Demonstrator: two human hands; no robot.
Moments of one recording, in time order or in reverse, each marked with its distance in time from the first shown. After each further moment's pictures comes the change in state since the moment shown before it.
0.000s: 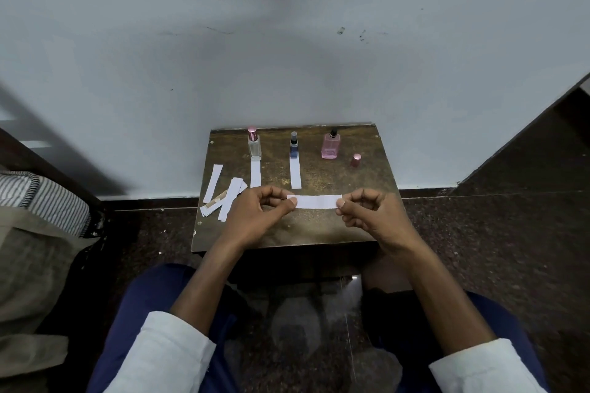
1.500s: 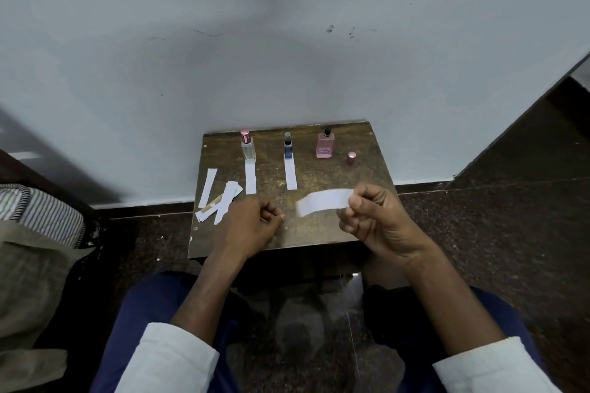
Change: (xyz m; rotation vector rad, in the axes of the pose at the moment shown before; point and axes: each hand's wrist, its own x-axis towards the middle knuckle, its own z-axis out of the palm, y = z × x) left_hand -0.003 0.001 0.003 0.509 0.044 0.017; right_hand -0.014 -0.016 0.009 0.470 -0.297 0.049
